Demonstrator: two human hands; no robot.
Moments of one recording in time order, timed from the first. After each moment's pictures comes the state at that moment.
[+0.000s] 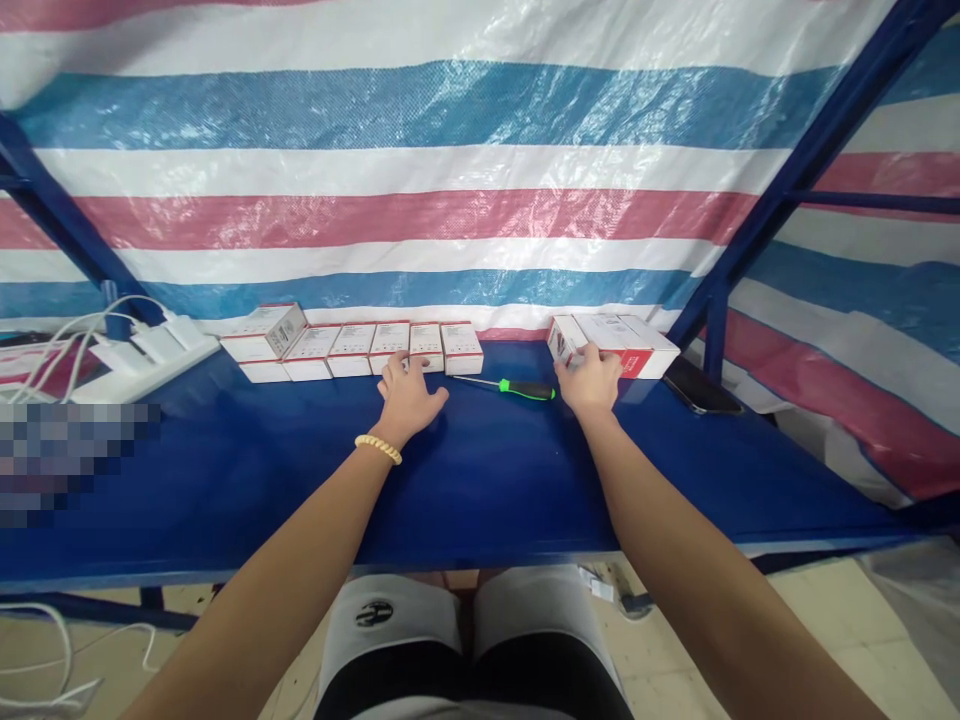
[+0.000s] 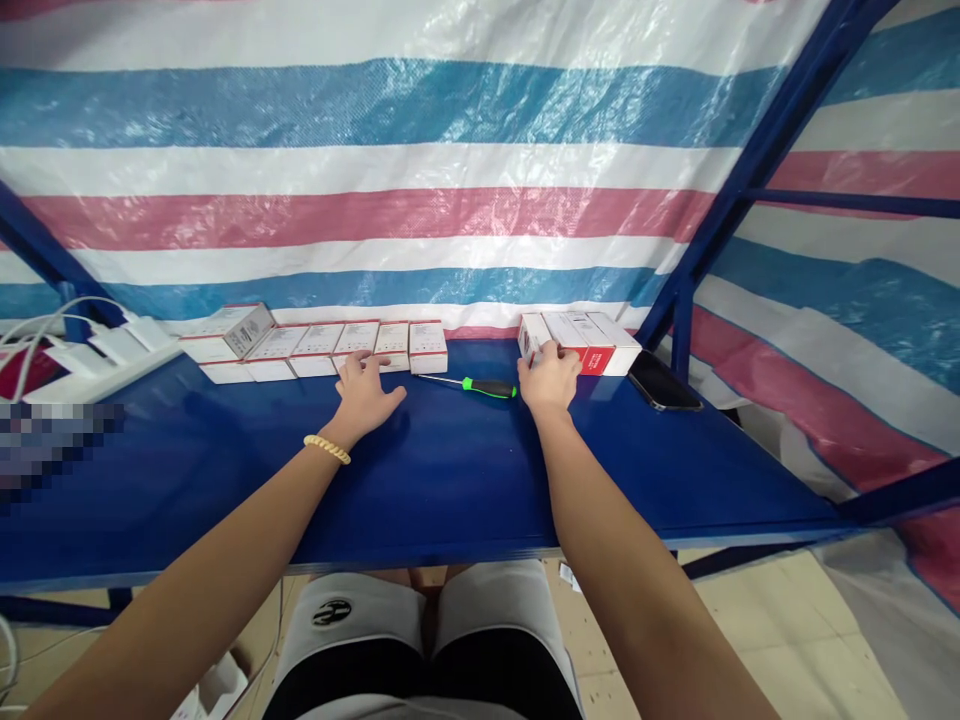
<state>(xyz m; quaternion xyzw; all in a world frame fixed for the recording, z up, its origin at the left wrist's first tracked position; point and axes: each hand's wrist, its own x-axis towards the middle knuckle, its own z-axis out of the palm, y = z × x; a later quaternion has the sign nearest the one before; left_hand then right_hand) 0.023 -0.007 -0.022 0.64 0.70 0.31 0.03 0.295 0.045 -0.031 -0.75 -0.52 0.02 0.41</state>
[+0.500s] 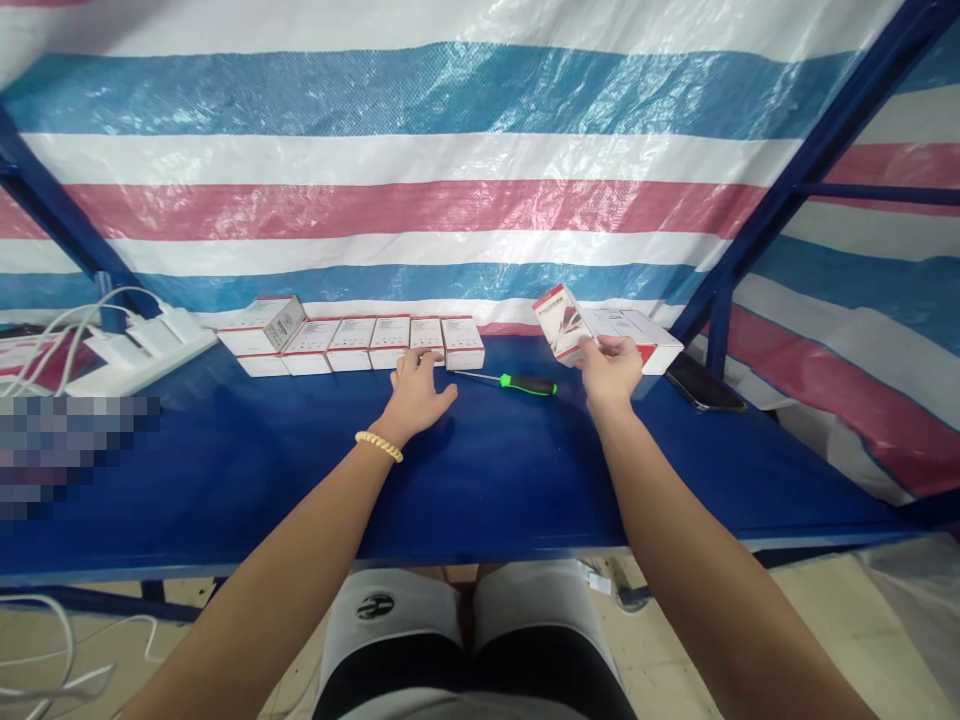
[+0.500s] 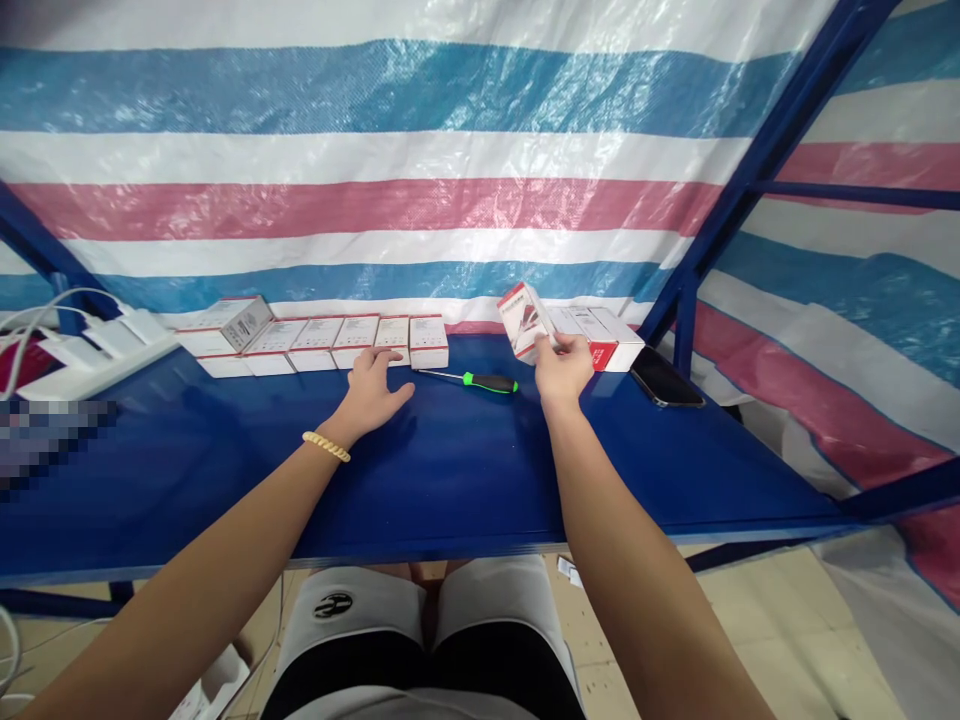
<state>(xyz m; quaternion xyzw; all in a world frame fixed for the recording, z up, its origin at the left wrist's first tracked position) 0.023 -0.011 -0.021 0.71 0.60 0.35 0.06 0.298 0.047 -0.015 -0.60 -0.39 0.19 0.68</state>
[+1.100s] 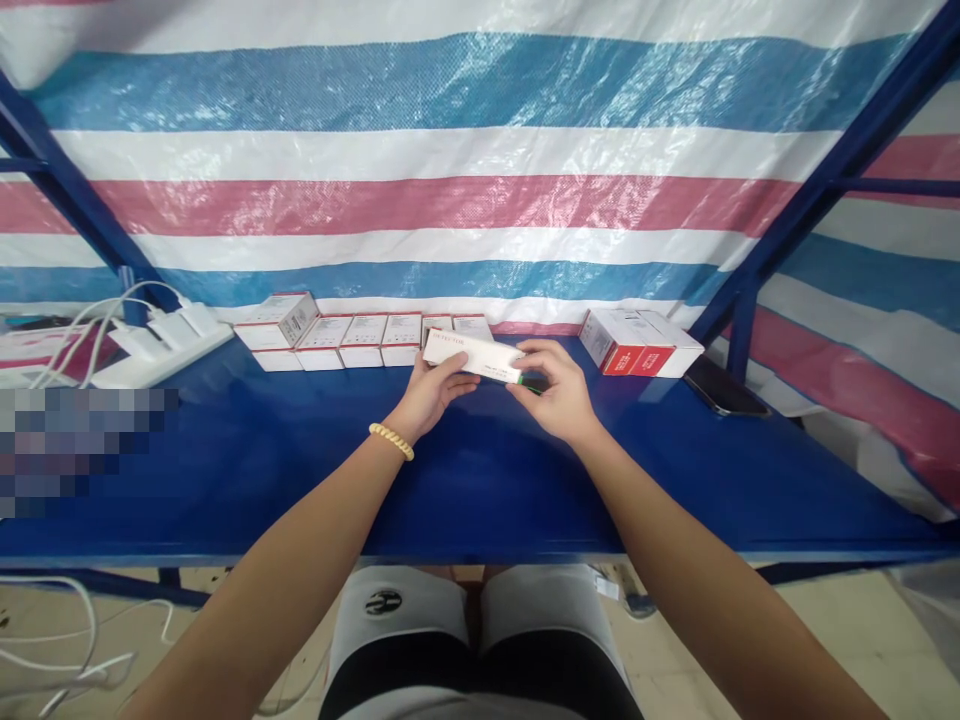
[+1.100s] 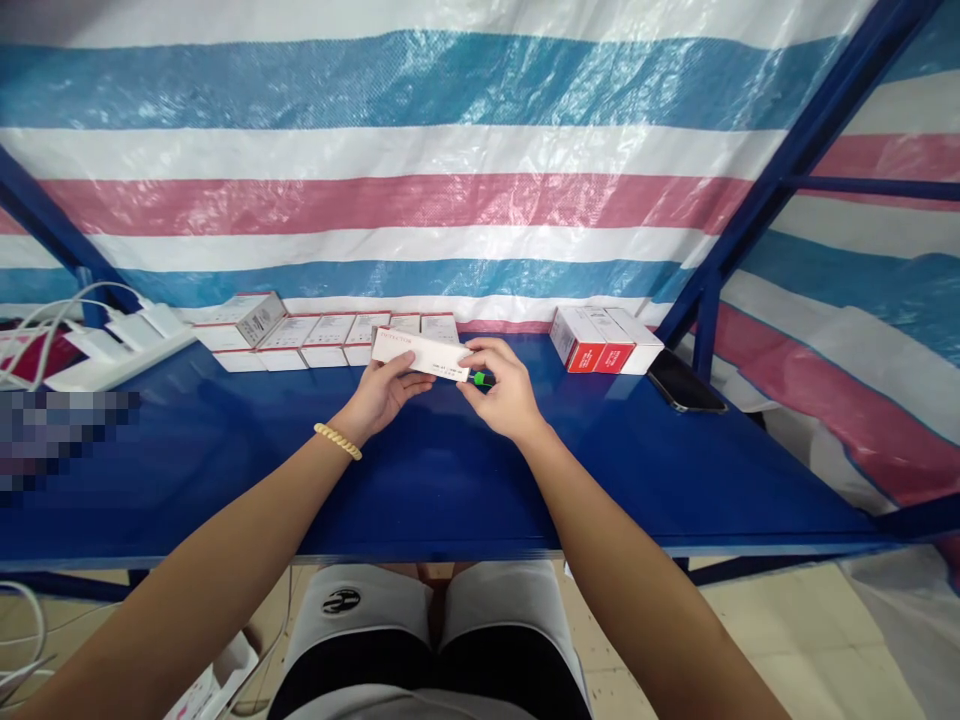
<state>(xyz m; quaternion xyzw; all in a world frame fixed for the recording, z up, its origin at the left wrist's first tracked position) 0.038 -0.012 -0.011 0.39 0.33 0.62 0.59 0.238 -0.003 -0.016 -0.29 -0.77 0.14 0.56</state>
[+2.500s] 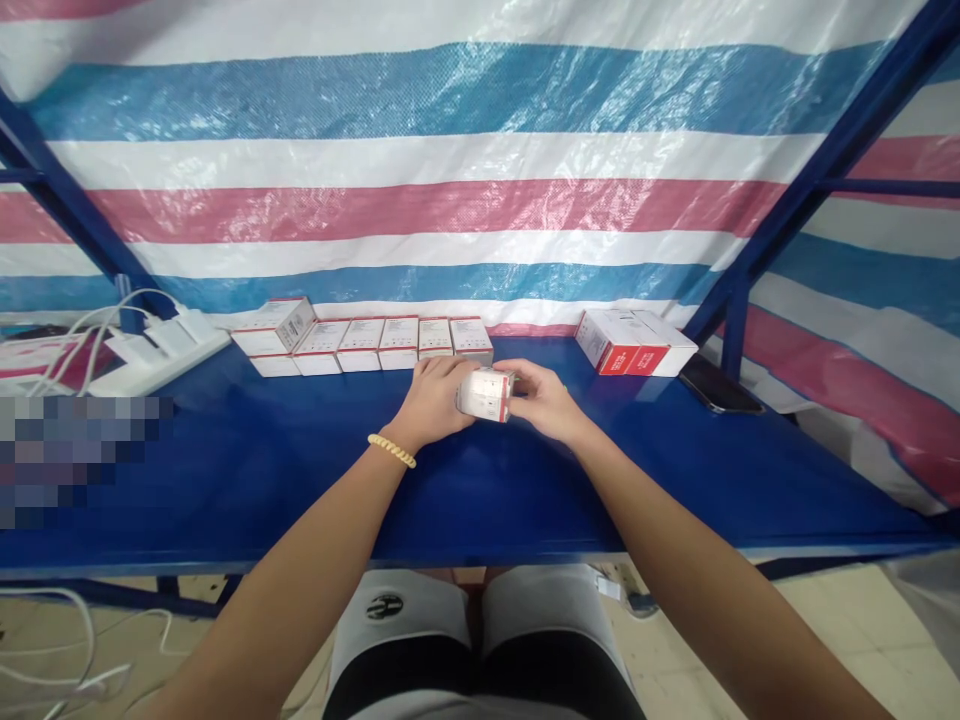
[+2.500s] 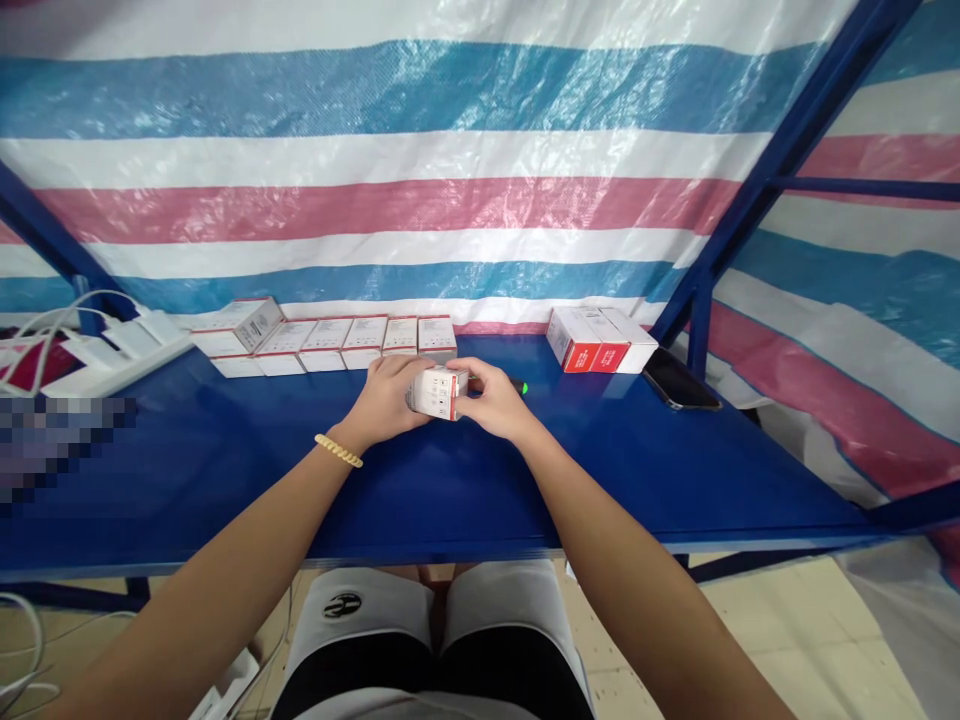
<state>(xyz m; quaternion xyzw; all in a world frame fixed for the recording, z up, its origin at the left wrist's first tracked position) 0.028 -0.022 -0.014 0.83 0.45 0.32 -0.06 0.231 -0.005 -0.016 -0.34 -0.69 0.44 0.46</state>
